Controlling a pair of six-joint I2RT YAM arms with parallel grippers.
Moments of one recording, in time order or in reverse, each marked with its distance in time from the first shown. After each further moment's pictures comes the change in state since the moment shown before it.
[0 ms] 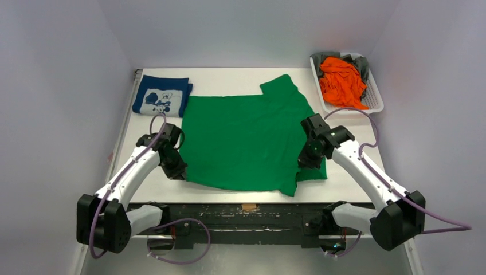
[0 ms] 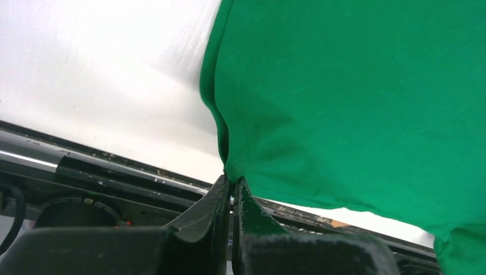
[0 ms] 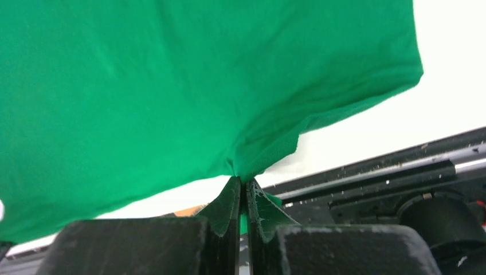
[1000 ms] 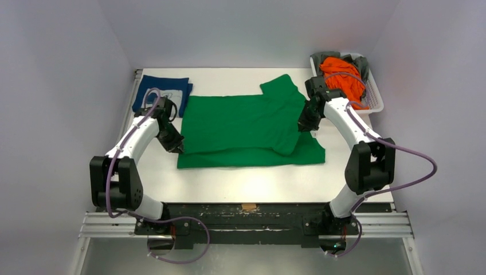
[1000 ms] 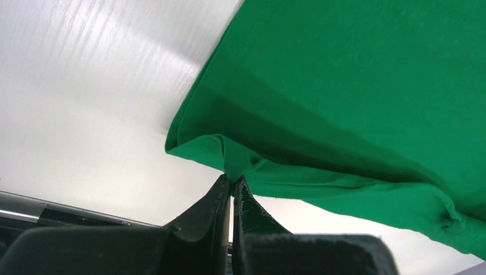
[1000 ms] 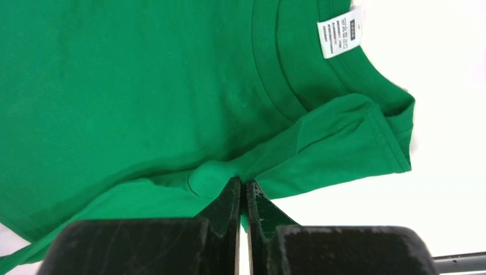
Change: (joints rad) left arm 0.184 0.332 0.304 0.083 0.047 0.077; right arm -0.254 0.503 0.443 0.149 -0.036 -0.310
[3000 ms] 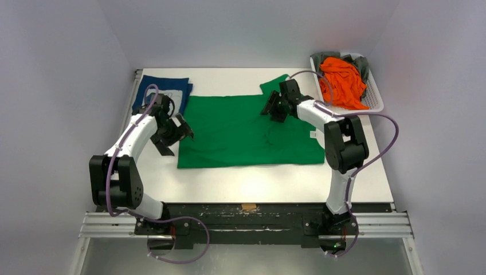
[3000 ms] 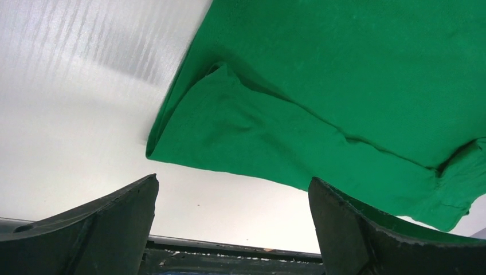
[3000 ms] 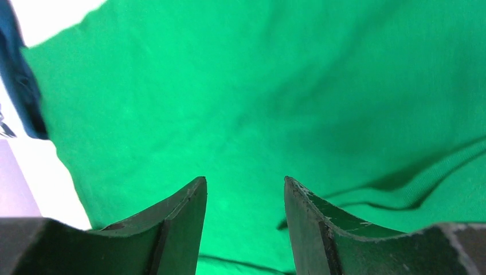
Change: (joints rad) left arm 0.026 0.032 0.044 0.037 0.069 0.059; right arm 0.138 0.296 -0.047 0.671 -0.200 0.092
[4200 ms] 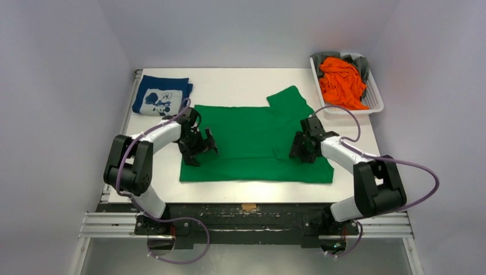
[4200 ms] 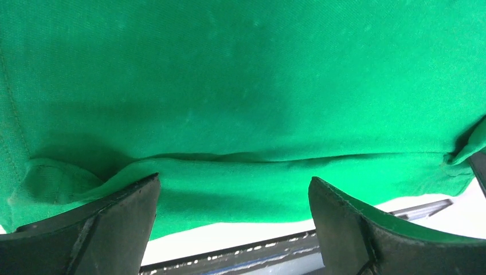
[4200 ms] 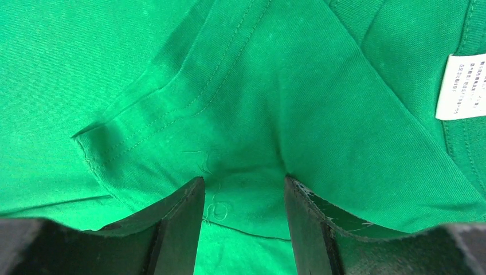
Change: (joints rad) left arm -0.212 0.208 -0.092 0.235 0.175 -0.005; right arm -0.063 -0.463 -0.569 -0.134 0.193 -0.151
